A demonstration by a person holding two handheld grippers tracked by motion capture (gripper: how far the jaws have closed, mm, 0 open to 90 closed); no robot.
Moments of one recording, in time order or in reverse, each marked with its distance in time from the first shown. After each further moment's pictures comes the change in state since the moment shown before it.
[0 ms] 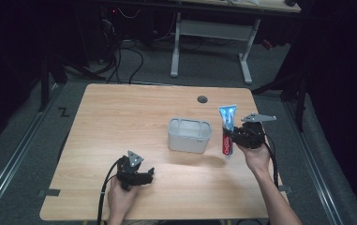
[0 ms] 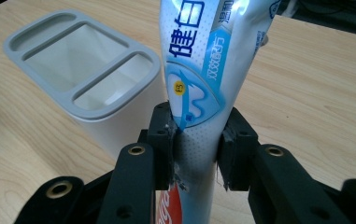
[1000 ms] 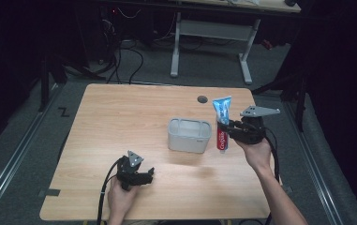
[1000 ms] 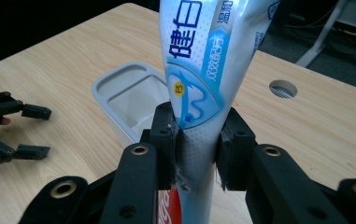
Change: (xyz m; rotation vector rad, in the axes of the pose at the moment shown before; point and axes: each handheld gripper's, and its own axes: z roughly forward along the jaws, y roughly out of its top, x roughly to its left) left arm 0.000 0.000 0.000 0.000 0.000 0.001; right arm 0.029 0.037 -0.031 -0.083 0.102 -0.091
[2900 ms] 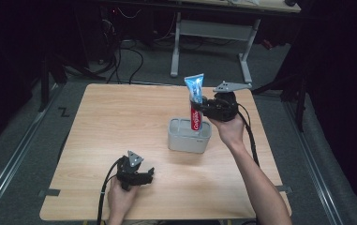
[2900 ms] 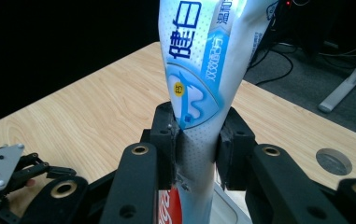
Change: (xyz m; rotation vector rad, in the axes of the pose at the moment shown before) left arm 0.000 0.000 0.000 0.001 -0.003 0.001; right arm 0.023 0.072 0.057 -0.072 0.104 -0.025
